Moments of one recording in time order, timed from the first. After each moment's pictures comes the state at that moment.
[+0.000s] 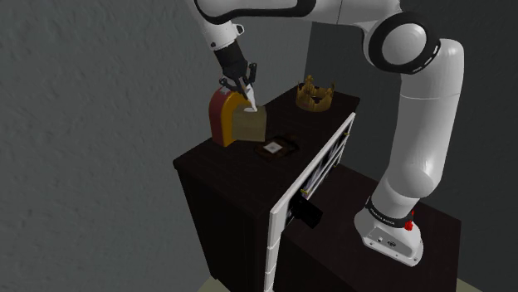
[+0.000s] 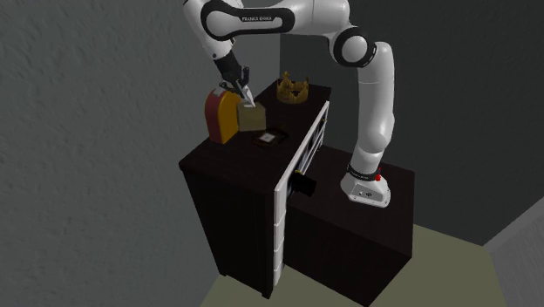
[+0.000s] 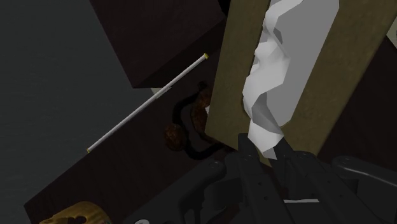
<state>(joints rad) -0.01 0.30 0.41 -1.29 -0.22 1.17 0.88</state>
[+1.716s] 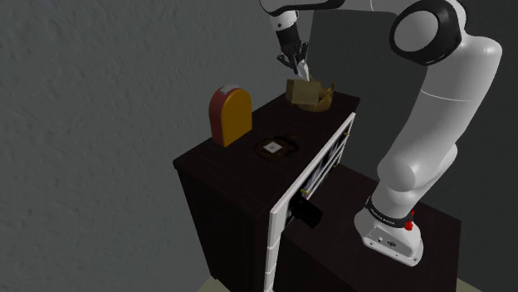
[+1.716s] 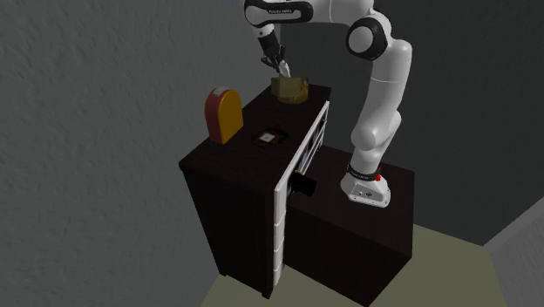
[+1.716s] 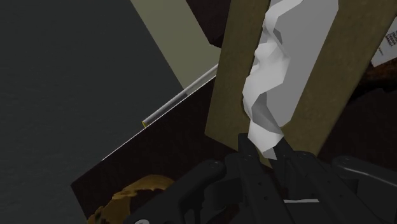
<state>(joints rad) -0.32 0.10 0.21 -1.49 -0.30 1.30 0.37</state>
